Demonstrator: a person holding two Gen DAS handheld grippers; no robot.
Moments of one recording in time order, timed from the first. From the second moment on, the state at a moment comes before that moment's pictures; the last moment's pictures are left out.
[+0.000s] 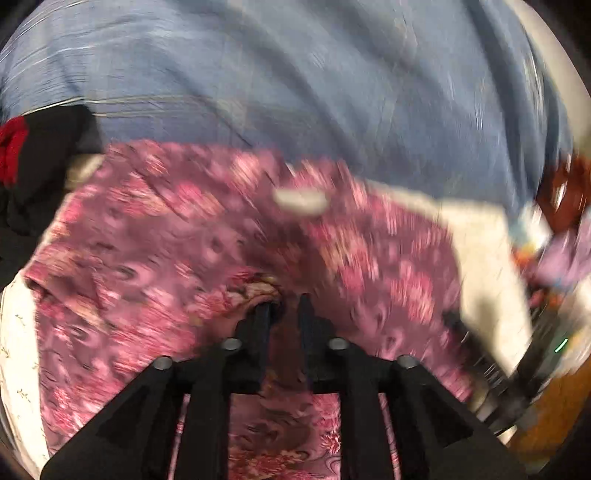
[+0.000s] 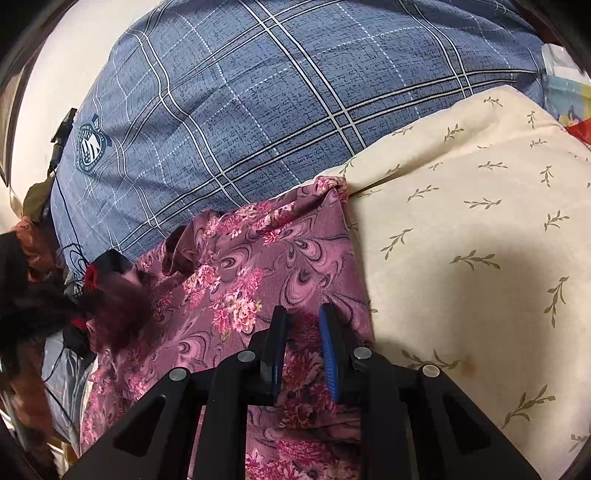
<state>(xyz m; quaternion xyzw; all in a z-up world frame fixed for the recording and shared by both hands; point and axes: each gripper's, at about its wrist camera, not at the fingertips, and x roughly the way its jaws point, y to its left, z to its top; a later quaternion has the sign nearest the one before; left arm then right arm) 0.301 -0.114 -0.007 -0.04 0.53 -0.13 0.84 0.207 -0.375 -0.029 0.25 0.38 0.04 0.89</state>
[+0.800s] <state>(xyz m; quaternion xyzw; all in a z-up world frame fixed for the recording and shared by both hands) 0.284 0.113 -0.034 -0.32 0.55 -0.11 0.77 0.220 -0.083 0.027 -0.25 0.35 0.19 0.88</state>
